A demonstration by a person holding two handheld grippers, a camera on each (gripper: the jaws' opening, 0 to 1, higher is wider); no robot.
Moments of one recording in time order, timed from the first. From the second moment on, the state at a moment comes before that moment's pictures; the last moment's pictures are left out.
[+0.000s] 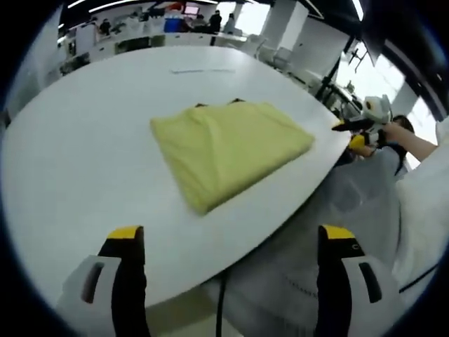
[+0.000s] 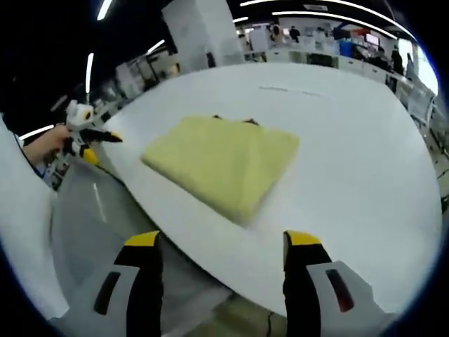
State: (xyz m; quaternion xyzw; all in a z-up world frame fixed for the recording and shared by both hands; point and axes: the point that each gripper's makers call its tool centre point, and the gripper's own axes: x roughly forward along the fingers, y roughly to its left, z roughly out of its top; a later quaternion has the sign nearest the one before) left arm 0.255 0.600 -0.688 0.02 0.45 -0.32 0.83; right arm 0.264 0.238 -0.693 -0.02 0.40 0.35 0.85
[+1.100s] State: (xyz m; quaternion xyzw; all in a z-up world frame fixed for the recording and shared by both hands) left arm 0.269 0.601 -0.703 -0.01 0.46 -0.32 0.83; right arm 0.281 0.247 -0.710 -0.02 0.40 0.36 0.84
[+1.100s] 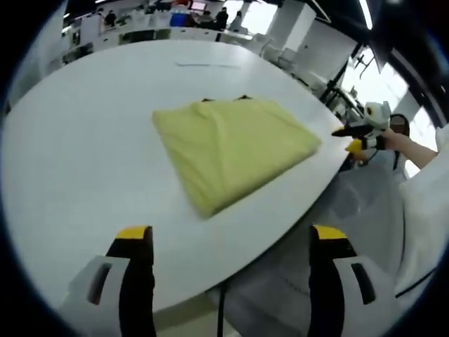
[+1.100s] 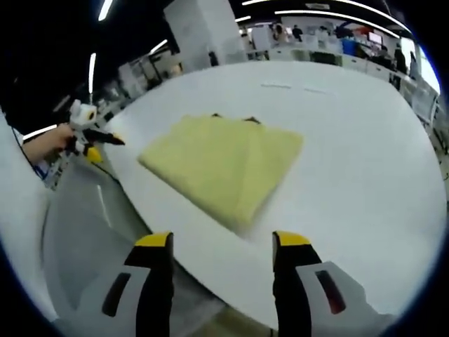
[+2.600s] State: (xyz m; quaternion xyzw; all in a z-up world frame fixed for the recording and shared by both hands) left arm 0.298 0.596 -0.740 -0.04 0.44 -0.34 0.83; right arm 0.309 0.255 -0.745 -0.02 0.40 0.38 0.83
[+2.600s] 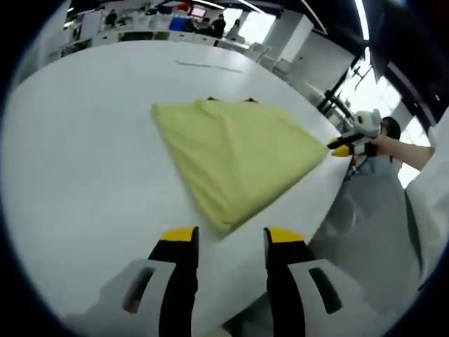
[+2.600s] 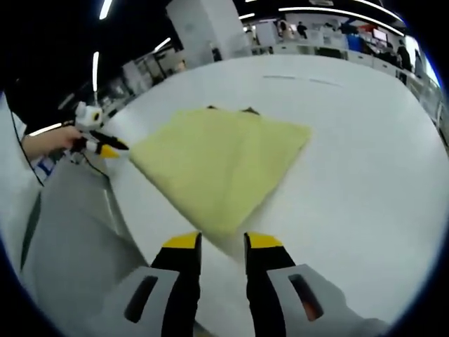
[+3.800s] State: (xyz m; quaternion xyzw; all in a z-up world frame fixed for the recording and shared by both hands) left arm 0.310 0.594 -0.755 -0.05 0.46 -0.35 0.82; right arm 0.318 0.258 -0.752 -0.04 0.40 0.40 0.83
